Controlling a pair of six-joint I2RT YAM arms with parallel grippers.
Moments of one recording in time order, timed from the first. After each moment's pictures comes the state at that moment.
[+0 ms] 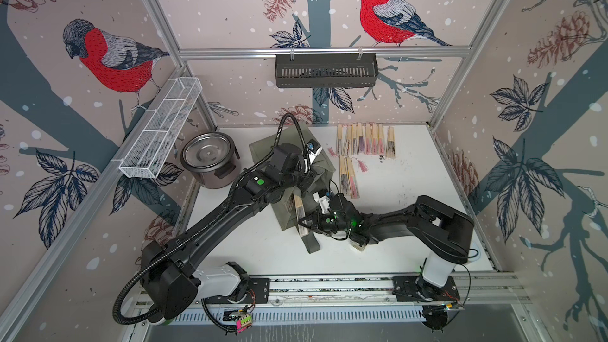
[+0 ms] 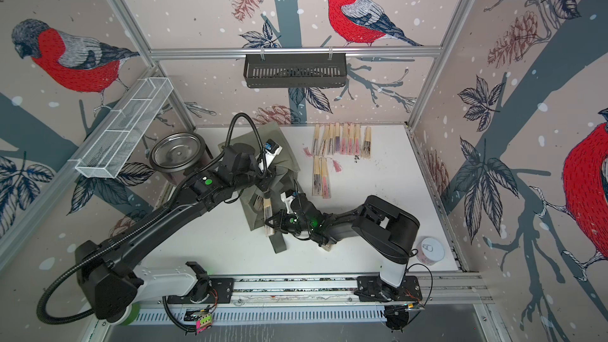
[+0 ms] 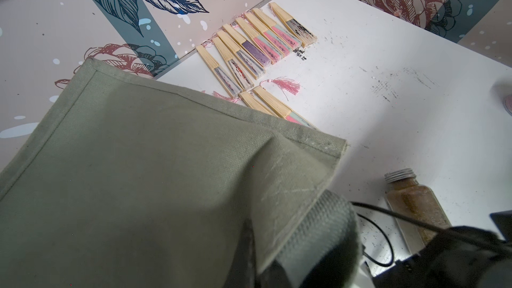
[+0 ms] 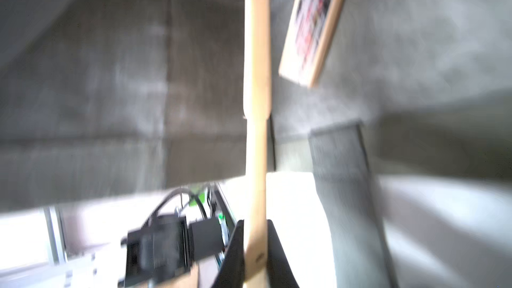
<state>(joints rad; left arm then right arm) -0.68 1.27 1.17 -0.50 0.02 0.11 1.03 1.73 0.64 0.65 -0.38 1.17</state>
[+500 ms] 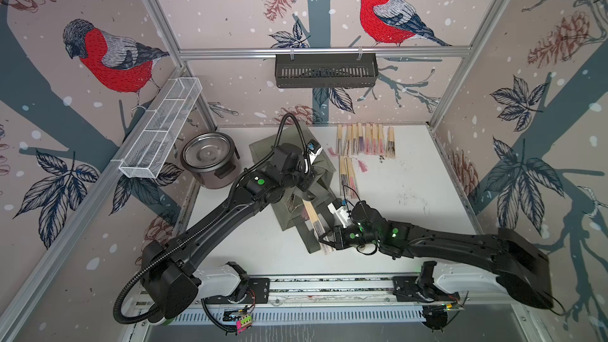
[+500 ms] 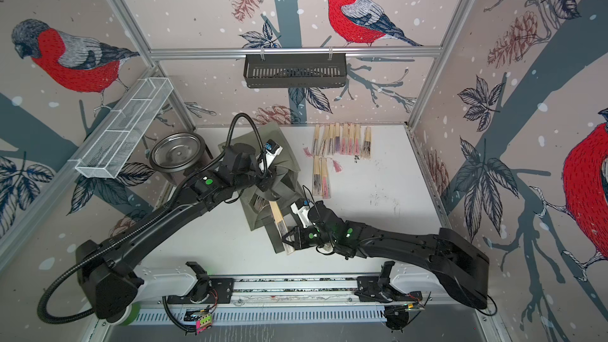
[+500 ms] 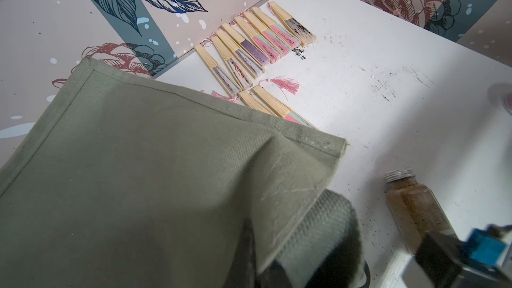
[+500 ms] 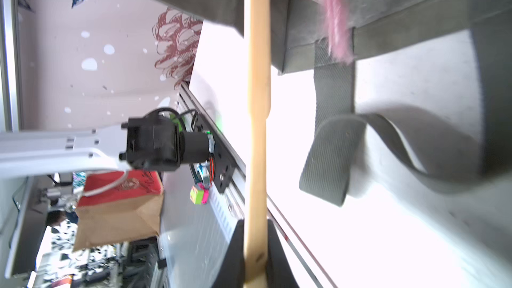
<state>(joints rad) -0.68 1.28 1.17 -0.50 0.02 0.11 1.09 1.16 0.53 0.07 -0.38 0.90</state>
